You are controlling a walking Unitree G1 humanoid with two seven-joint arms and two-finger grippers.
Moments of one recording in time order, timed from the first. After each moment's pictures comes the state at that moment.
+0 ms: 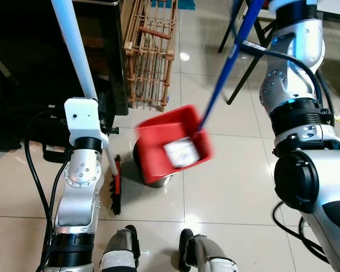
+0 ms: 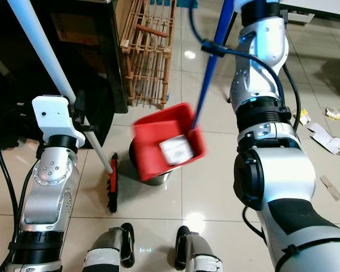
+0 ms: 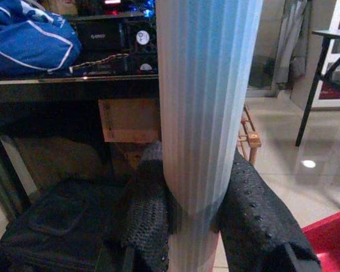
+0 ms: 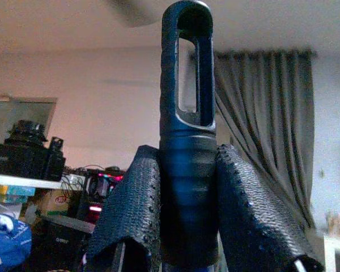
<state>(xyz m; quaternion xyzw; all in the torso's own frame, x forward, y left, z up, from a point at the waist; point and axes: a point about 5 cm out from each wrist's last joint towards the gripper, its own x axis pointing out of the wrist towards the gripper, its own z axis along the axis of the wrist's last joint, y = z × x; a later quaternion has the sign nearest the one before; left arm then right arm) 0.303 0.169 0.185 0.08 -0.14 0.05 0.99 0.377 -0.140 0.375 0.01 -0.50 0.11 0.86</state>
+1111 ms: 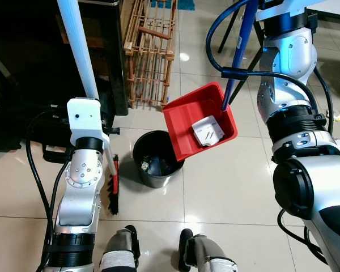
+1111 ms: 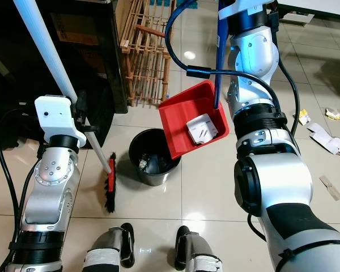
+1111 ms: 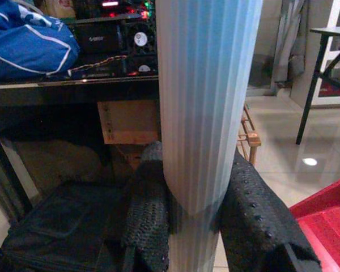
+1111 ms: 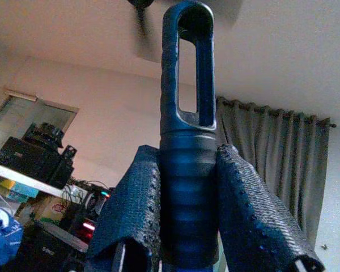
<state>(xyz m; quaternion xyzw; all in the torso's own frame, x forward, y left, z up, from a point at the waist) 0.303 0.167 0.185 0.09 -0.14 0.05 0.99 0.361 -0.123 0.368 -0.08 -0.56 0.12 0.81</state>
